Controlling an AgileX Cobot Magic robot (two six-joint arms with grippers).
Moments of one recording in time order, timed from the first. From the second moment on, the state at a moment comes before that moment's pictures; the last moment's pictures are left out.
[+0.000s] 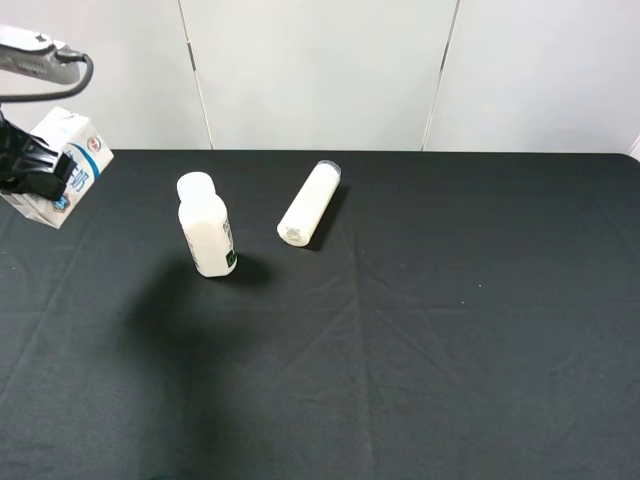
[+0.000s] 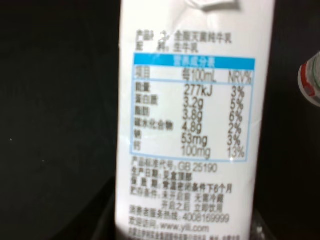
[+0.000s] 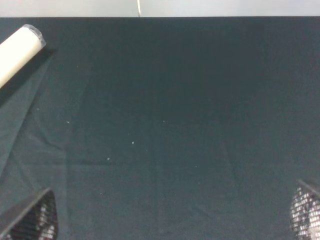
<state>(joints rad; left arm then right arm) -0.19 1.27 -0.84 0.15 0.60 0.02 0.08 -0.01 -0.49 0.04 1.03 0.03</state>
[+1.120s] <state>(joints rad) -0.19 1.57 -0.75 0.15 0.32 -0.07 0.08 -0.01 -0.49 0.04 1.03 0.03</state>
